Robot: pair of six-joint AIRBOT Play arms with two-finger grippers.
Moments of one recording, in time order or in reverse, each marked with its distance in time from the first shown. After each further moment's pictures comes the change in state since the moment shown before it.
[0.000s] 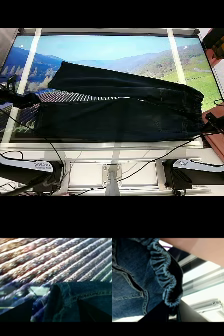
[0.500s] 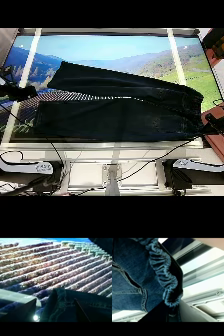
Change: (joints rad) left arm -0.121 0.112 0.000 0.206 0.119 -0.323; right arm 0.000 -0.001 0.001 -0.001 0.074 0.024
